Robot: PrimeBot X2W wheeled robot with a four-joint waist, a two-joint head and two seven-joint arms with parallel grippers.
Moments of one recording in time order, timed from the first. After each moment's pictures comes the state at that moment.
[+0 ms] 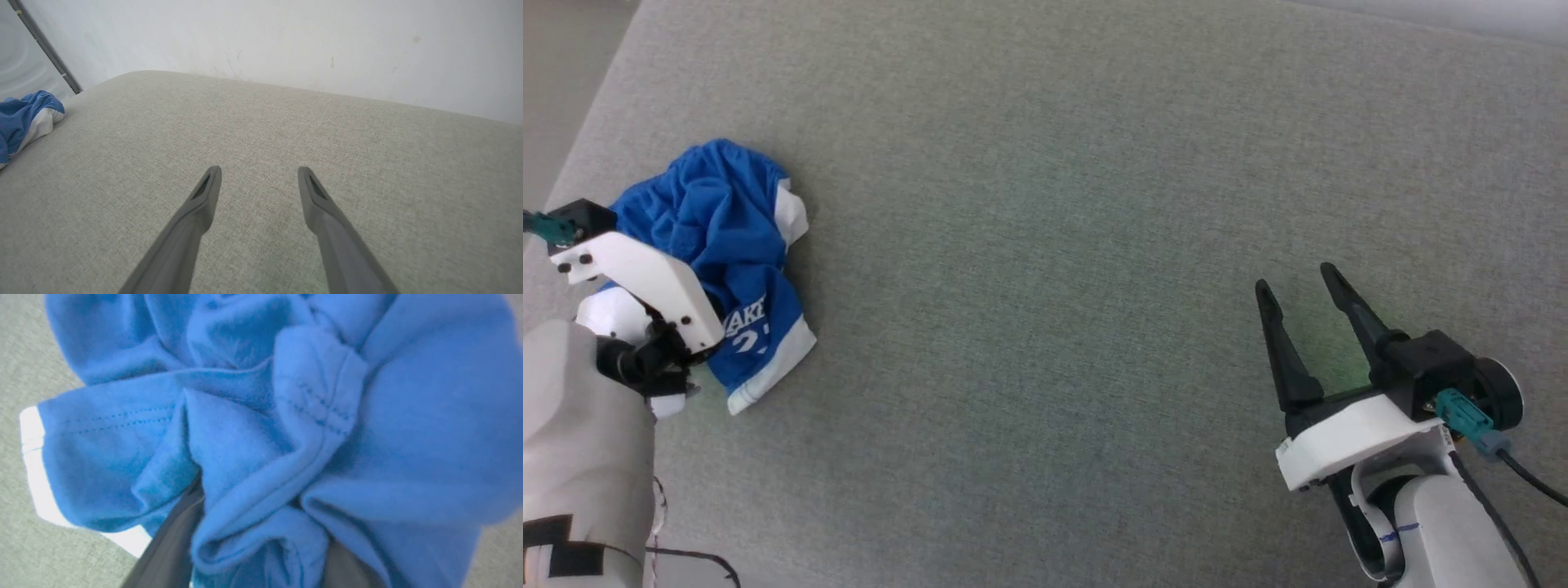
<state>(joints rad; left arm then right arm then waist) -0.78 0.36 0.04 0.98 -0.51 -0.12 0.53 -0.16 -0.05 0.10 0.06 0.06 0.13 -0.09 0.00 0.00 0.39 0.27</state>
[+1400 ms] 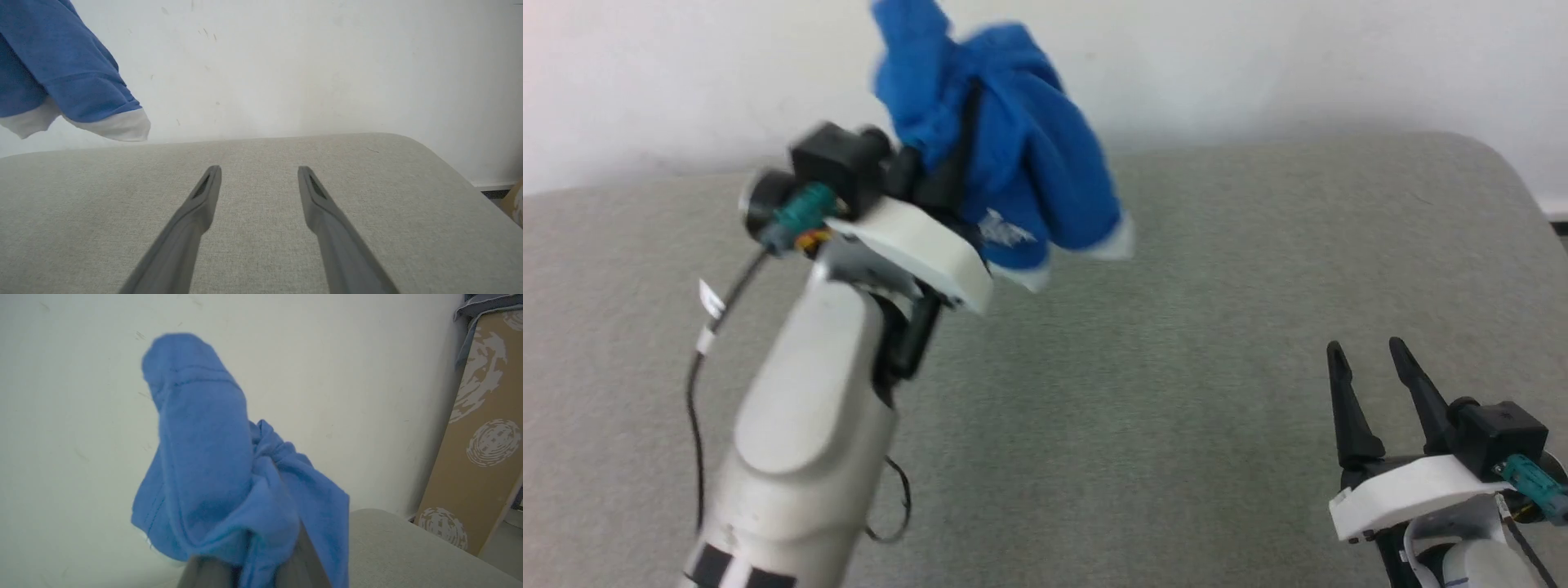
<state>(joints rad) -0.67 0.14 -0.31 0.32 -0.33 -0.06 -0.11 -0.03 -0.05 -0.04 0.11 0.15 0.13 -0.16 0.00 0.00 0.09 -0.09</state>
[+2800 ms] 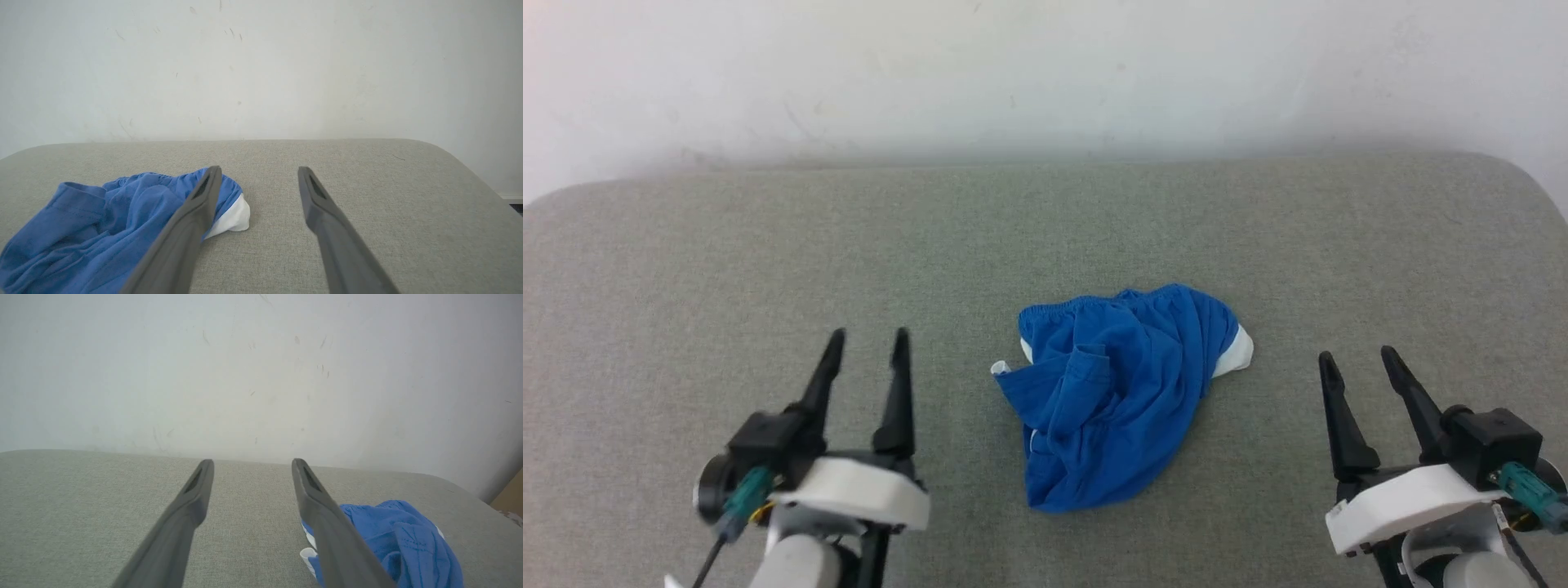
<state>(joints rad) -0.11 0.16 -0.22 0.11 -0.34 0.08 -0.26 0.01 -0.05 -0.02 0.05 0.15 0.13 -0.12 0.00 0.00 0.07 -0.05</state>
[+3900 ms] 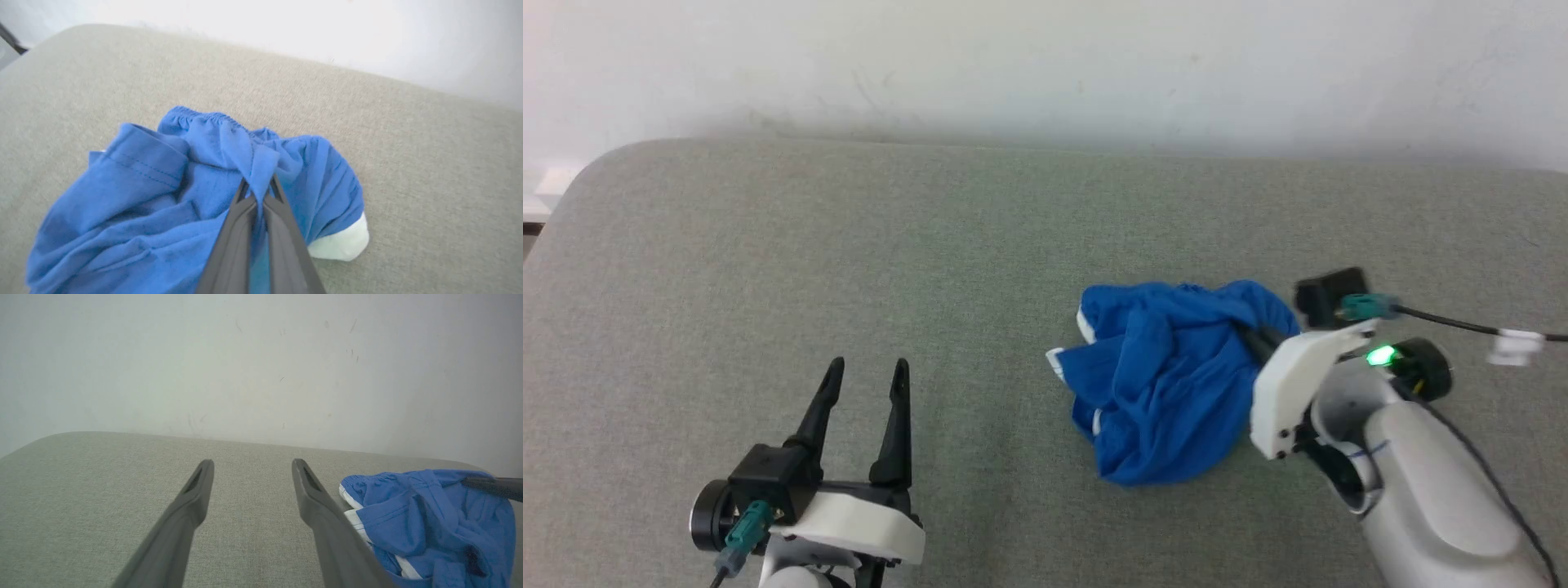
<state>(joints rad) -0.03 0.13 -0.15 0.08 -0.24 0.01 -0.26 -0.42 -0.14 0.26 0.49 0.30 0.13 0.24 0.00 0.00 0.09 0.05</state>
